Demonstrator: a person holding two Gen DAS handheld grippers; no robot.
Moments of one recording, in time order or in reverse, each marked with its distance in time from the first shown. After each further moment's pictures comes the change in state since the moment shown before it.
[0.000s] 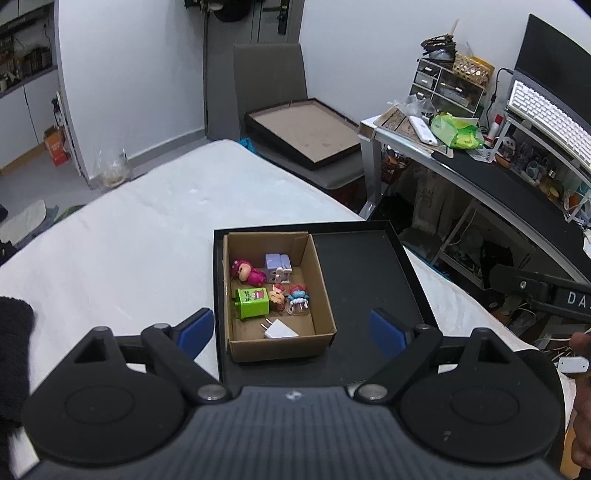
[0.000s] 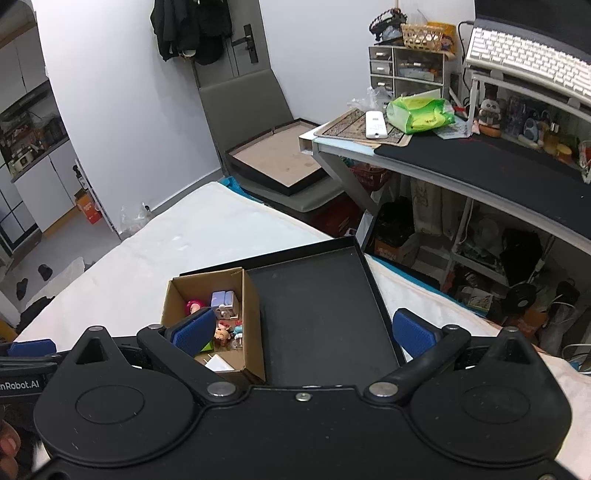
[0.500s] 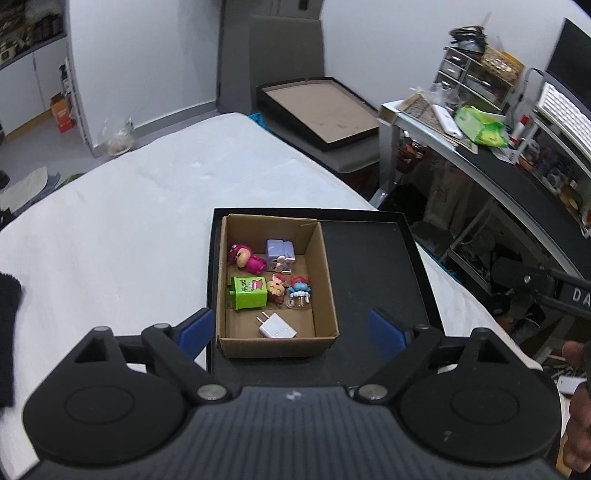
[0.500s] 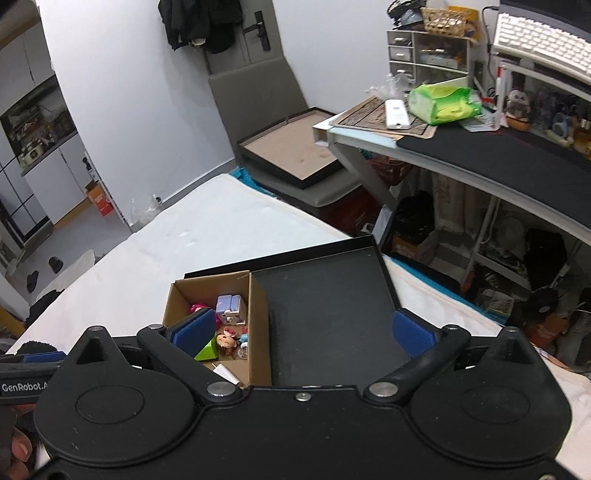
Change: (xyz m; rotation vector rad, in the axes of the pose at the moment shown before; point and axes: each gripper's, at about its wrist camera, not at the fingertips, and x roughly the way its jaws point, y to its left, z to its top) left arm 0.048 0.002 0.015 -0.071 0.079 0.009; right arm 0.044 -0.006 0.019 -0.010 0.038 0.041
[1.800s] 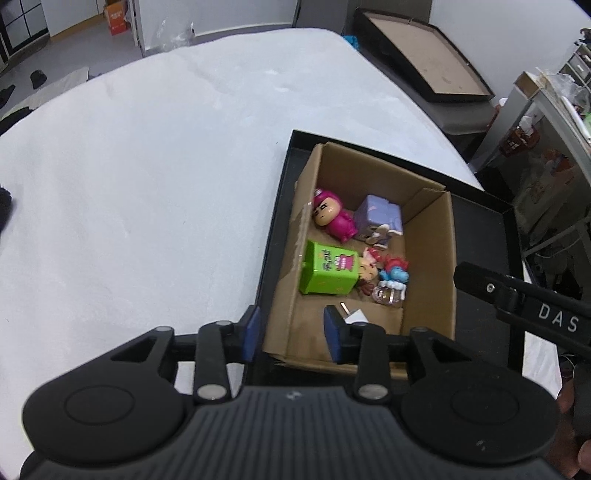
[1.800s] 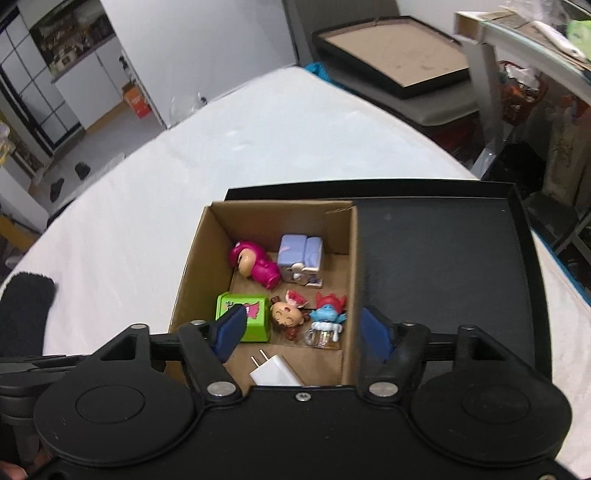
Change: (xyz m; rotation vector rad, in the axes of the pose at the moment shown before) left arm 0.151 0.085 0.005 -0.243 0.222 0.115; right arm 0.170 0.086 -0.008 -0.153 0.292 0.143
